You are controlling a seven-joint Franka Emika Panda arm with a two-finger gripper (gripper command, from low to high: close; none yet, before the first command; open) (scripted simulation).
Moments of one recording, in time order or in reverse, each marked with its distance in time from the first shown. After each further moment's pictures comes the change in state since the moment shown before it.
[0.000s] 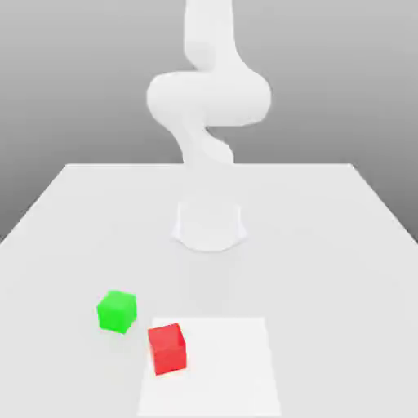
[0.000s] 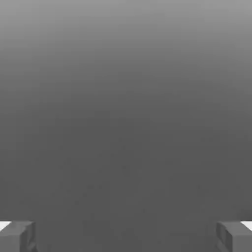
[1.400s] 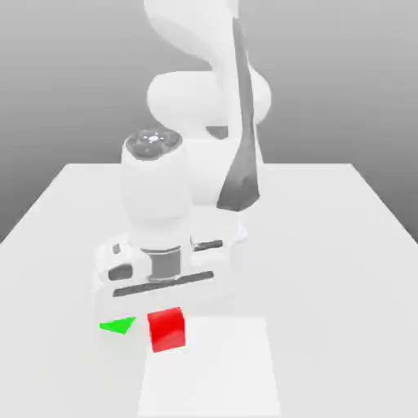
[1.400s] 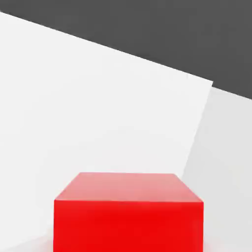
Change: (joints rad) arm -0.121 0.716 -0.118 -0.403 -0.007 0.403 -0.466
